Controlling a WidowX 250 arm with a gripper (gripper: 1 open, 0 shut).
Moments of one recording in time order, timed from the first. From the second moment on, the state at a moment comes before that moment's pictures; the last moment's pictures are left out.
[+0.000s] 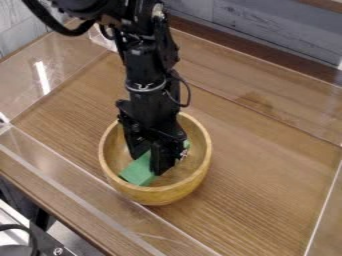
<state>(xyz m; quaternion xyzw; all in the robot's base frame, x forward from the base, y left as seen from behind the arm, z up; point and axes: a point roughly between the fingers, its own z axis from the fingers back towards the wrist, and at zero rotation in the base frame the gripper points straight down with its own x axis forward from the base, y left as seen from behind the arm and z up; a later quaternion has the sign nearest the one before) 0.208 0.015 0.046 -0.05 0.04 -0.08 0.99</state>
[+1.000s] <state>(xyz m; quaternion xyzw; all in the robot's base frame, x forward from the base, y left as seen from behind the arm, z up) 0.205 0.001 0.075 -0.07 0.04 -0.06 1.00</state>
